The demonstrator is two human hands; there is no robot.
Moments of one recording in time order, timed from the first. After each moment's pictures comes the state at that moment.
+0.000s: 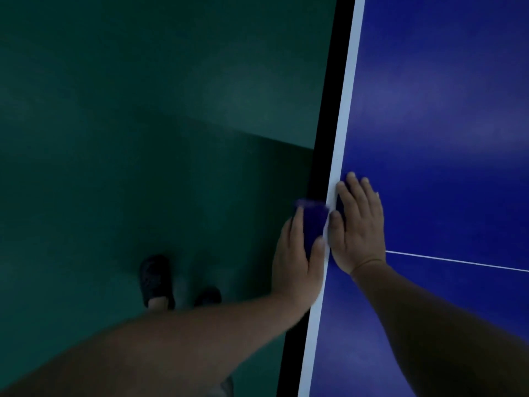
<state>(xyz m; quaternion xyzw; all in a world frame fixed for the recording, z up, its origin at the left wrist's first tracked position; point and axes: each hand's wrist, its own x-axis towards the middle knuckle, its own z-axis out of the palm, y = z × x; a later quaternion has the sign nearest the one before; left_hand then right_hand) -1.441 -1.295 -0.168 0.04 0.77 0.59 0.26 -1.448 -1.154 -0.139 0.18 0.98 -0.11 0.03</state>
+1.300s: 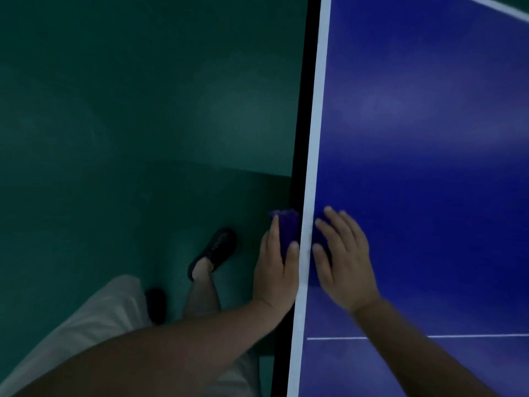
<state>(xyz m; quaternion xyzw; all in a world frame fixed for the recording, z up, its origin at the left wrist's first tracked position) -1.579 -1.222 -0.173 -0.01 0.77 0.56 0.30 -1.542 -1.083 -0.121 0.10 0.98 -0.15 0.00</state>
